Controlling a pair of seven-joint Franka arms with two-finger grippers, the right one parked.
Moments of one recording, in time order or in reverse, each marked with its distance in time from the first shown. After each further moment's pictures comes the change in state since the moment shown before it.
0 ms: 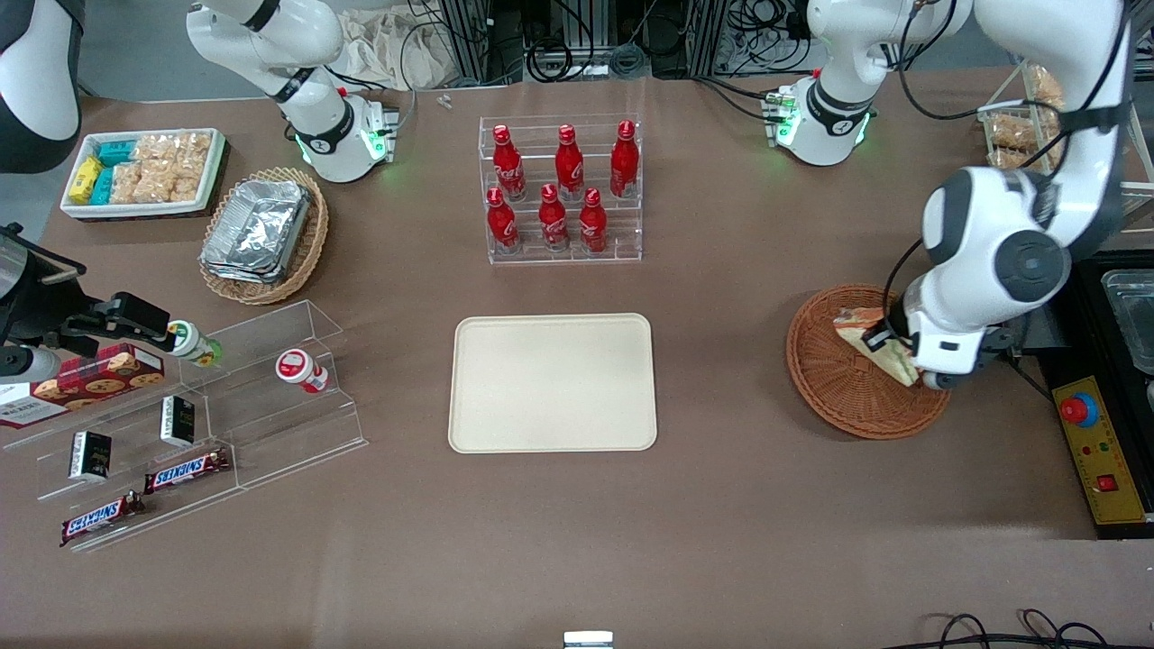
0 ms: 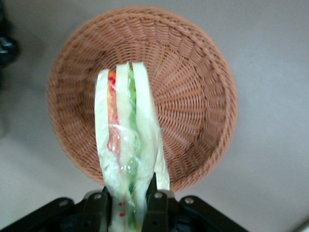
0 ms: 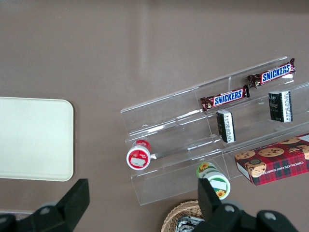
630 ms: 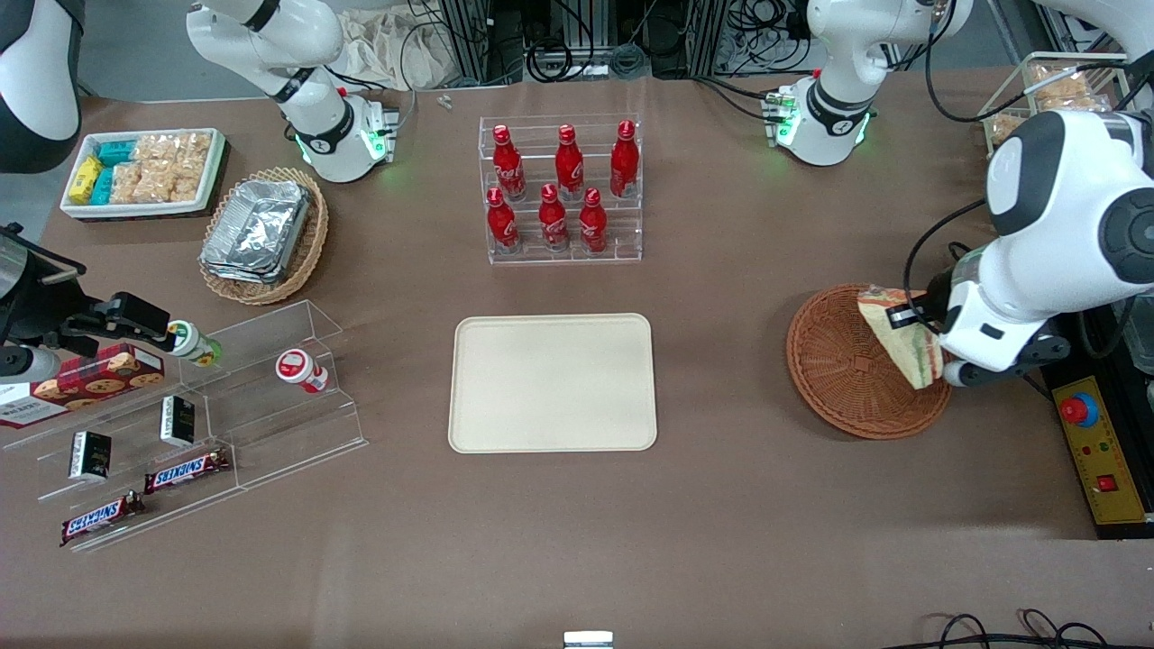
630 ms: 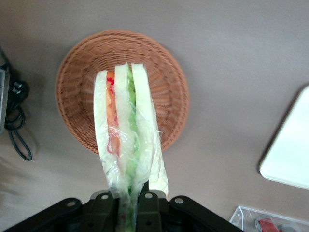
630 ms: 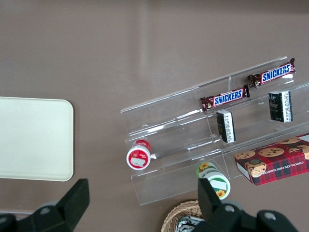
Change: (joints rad) arm -0.039 0.063 -0.028 0.340 -0.044 -0.308 0.294
